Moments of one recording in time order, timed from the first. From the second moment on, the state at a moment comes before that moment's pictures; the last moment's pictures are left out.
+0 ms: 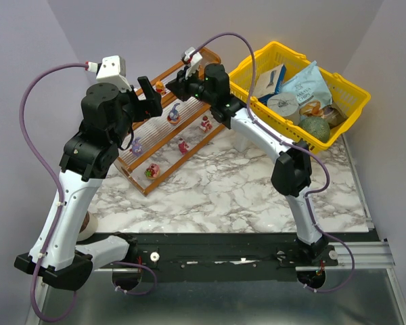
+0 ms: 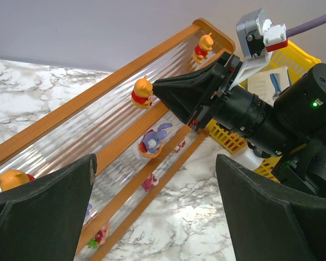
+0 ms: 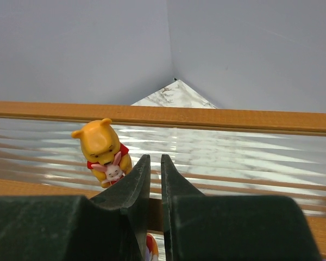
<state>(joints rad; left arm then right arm) -0.41 1.13 1.61 -0.65 -0.25 -0.35 0.69 2.24 2.17 0.09 -0.30 0.08</state>
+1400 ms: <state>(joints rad) -0.41 1.13 1.62 -0.66 -0.25 -0.35 0.70 2.13 1.98 0.18 -0.35 0.06</state>
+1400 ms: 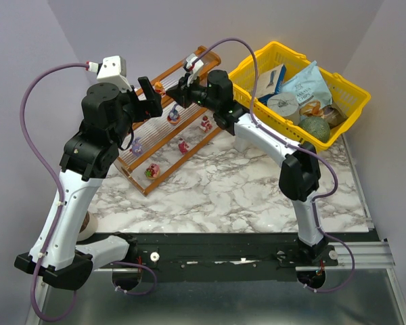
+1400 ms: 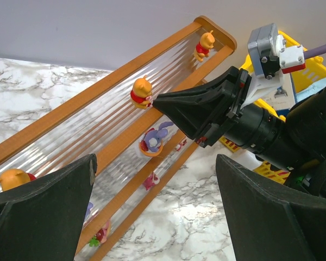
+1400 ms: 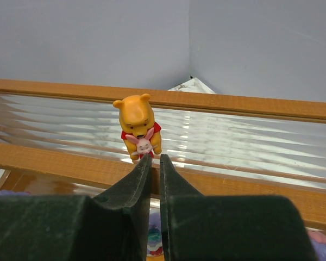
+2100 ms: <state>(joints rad) -0.41 1.08 1.59 -0.73 -0.25 -0.35 0.71 1.59 1.59 0.05 -0.12 0.06</state>
